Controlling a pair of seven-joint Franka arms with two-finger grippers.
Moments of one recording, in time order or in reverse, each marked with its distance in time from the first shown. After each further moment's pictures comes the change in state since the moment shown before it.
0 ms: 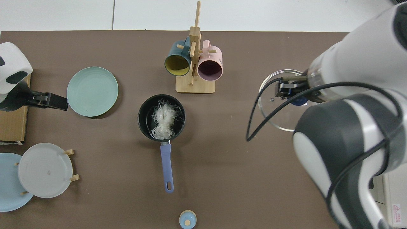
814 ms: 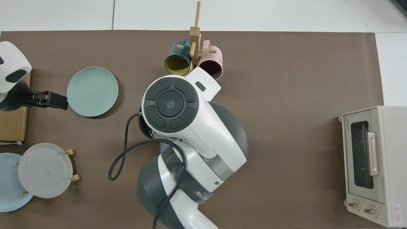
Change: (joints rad) left arm 0.000 0.000 0.002 0.000 -0.003 0.000 -0.038; right arm 0.351 0.297 0.006 0.228 0.000 0.154 0.268
